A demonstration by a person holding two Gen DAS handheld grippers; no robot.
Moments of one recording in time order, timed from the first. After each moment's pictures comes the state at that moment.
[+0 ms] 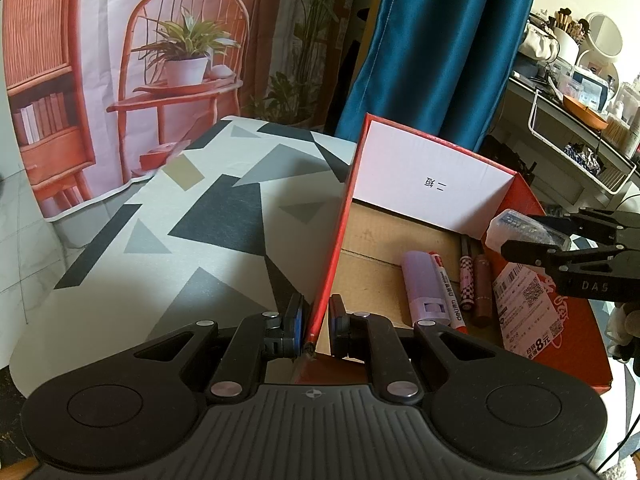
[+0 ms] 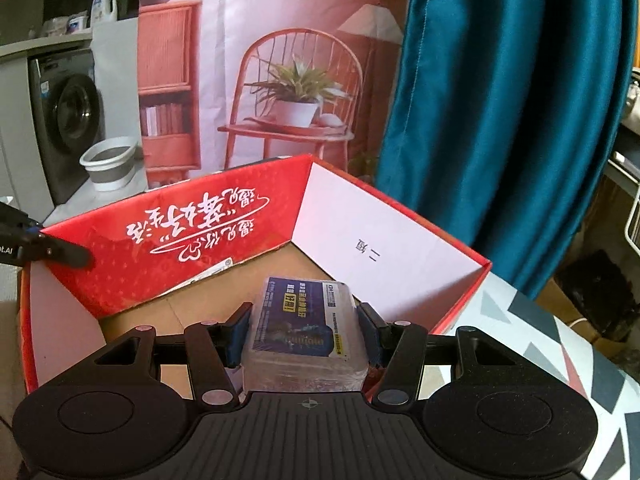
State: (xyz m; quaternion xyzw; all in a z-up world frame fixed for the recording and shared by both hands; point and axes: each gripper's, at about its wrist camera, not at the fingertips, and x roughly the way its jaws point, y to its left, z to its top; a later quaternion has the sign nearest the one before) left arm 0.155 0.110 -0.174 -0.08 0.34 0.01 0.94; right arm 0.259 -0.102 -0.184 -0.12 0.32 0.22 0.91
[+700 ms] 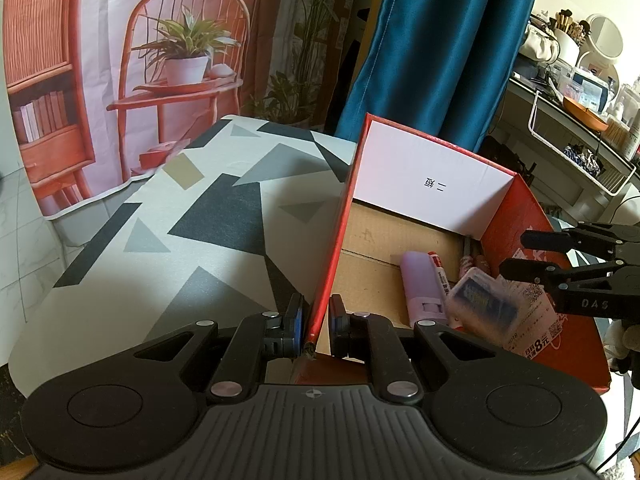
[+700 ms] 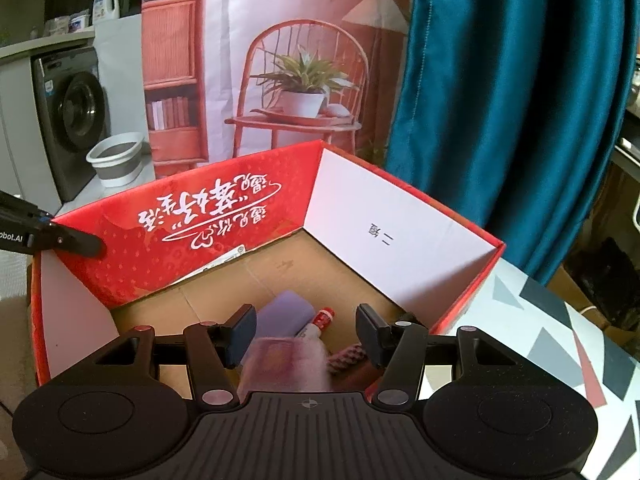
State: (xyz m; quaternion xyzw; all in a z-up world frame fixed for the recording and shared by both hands) left arm 0.156 0.110 -0.175 -0.08 0.34 0.01 0.94; right arm 0.254 -0.103 -0.191 -0.11 0.34 0.23 0.91
